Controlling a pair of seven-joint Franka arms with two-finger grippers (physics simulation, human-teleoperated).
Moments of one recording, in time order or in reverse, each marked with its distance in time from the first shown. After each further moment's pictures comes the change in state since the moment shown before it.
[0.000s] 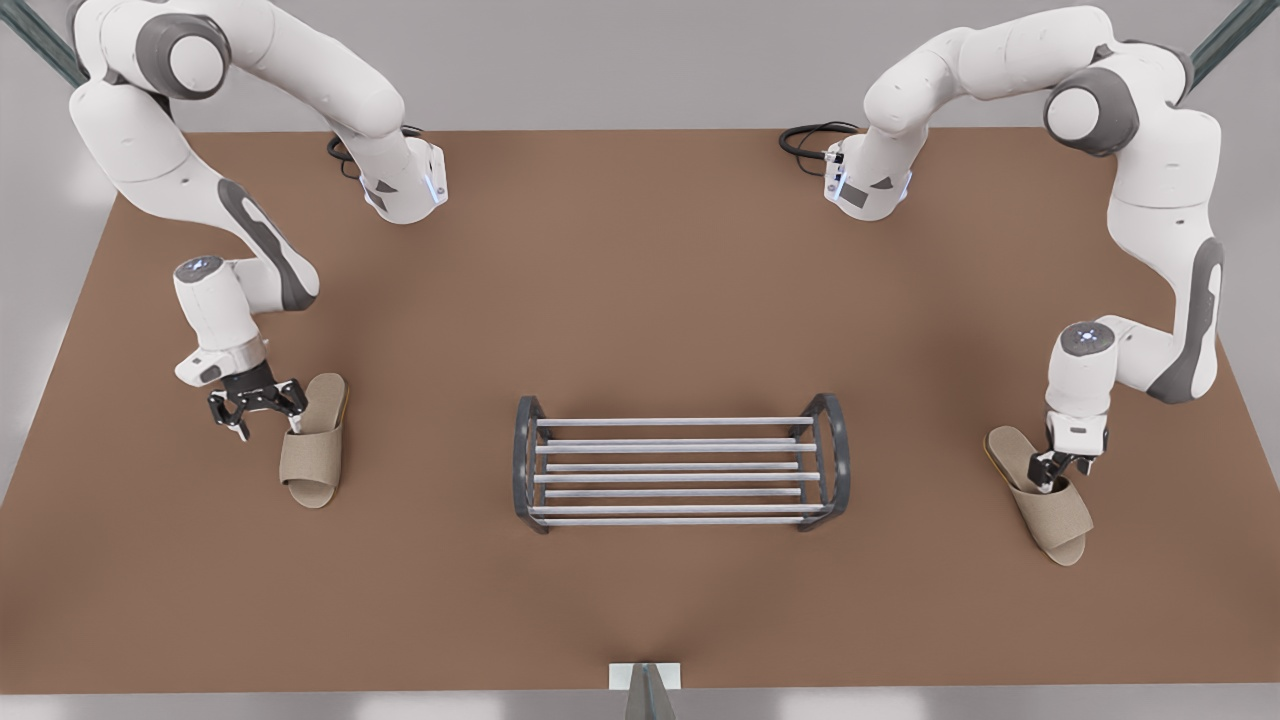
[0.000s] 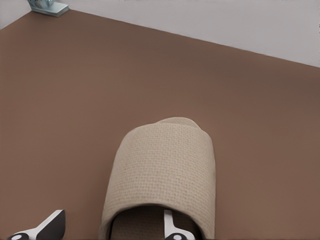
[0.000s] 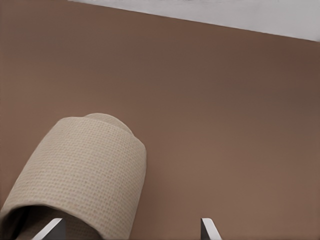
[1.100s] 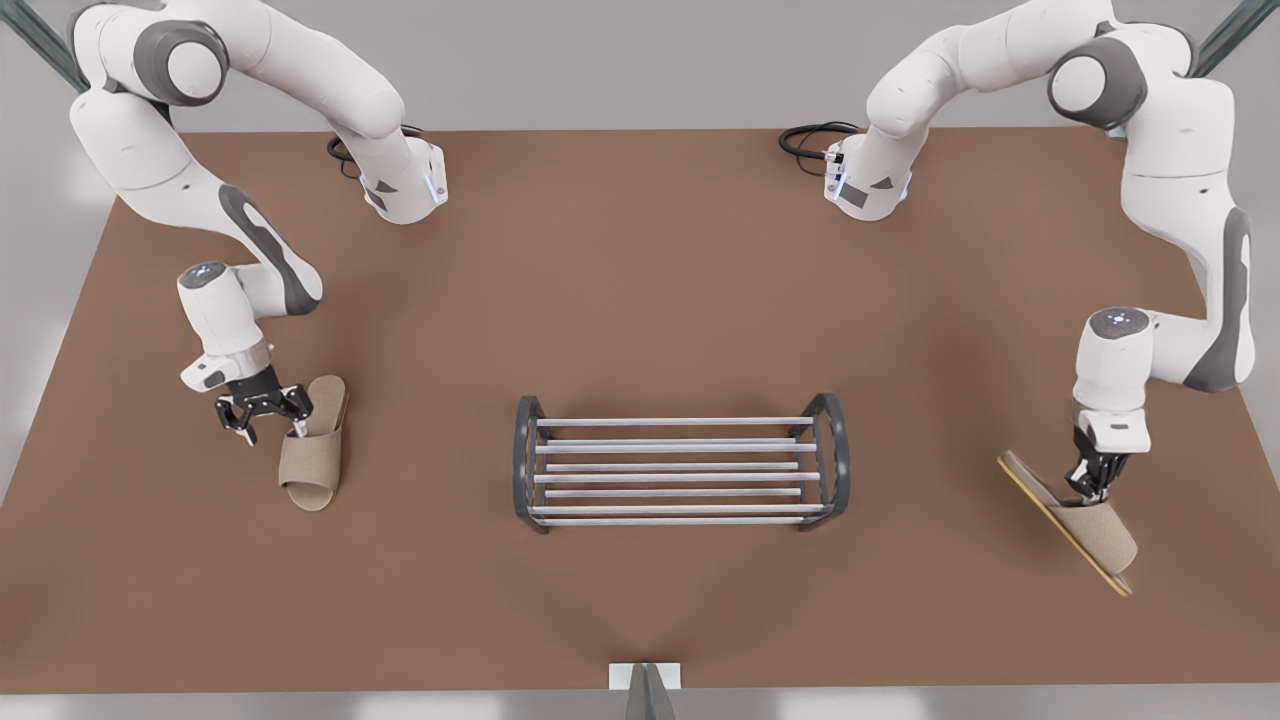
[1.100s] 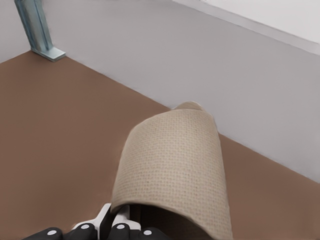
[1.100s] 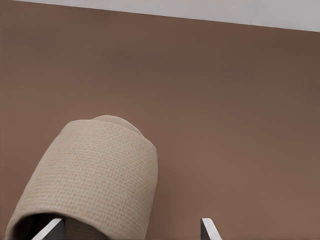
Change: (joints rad) left arm 0.072 -0.096 -0.160 0.009 -0.141 0.032 -0.034; right arm 0.003 0.039 0.017 0.026 -0.004 0.000 0.044
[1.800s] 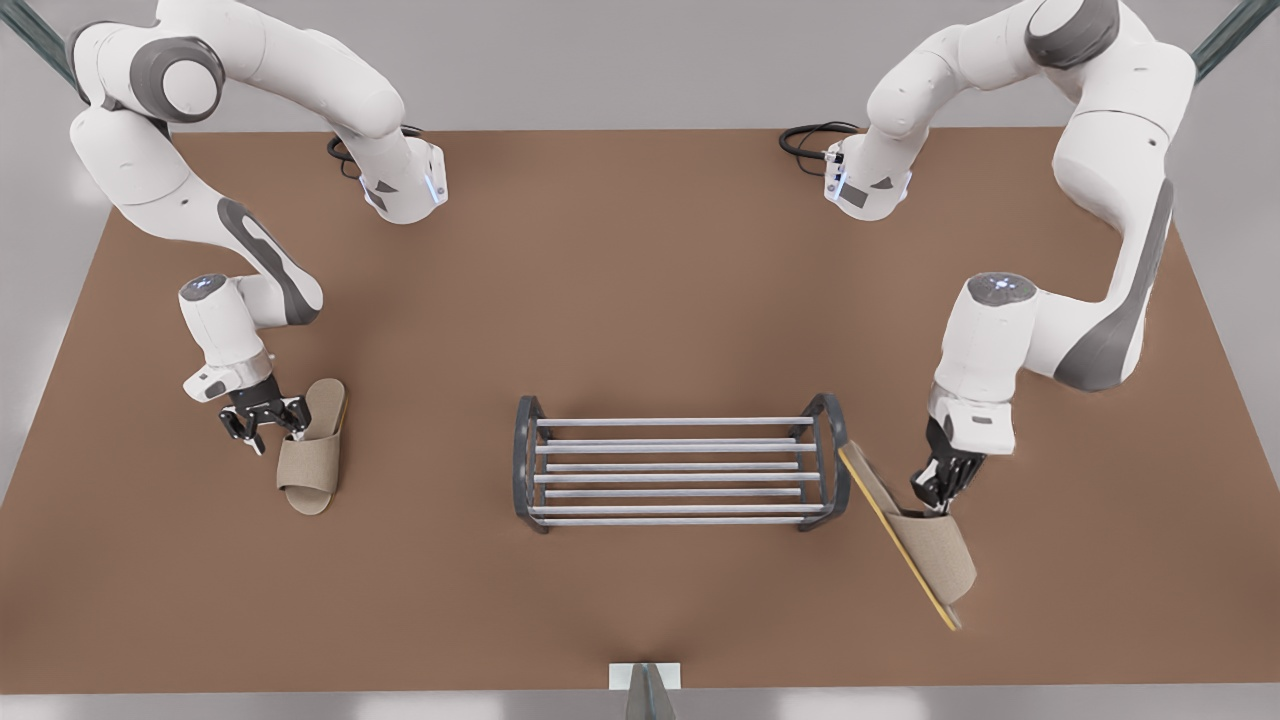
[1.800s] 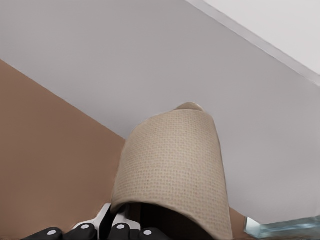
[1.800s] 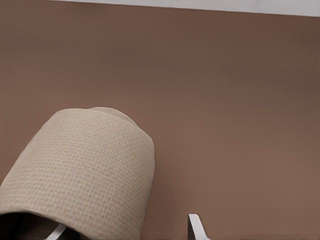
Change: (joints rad) left arm 0.015 -0.008 -0.757 0.083 -0.300 -0.592 0.015; right arm -0.006 0.077 0.000 0.057 -0.001 -0.001 0.006
